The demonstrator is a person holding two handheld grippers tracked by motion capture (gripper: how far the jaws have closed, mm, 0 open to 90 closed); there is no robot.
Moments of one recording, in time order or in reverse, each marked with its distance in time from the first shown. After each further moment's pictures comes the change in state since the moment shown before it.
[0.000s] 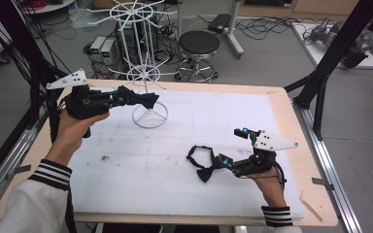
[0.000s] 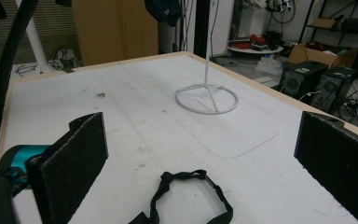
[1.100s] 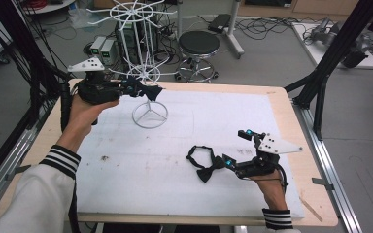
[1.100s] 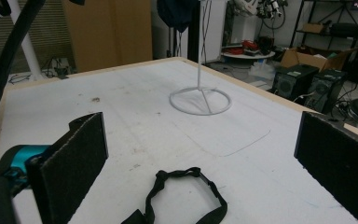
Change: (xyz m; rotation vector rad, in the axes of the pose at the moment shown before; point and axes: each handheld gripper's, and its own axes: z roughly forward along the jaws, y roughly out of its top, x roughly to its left) left arm 0.015 0.020 0.034 0.108 0.091 -0.004; right arm -0.002 -0.009 -0.008 -0.031 -0.026 0.017
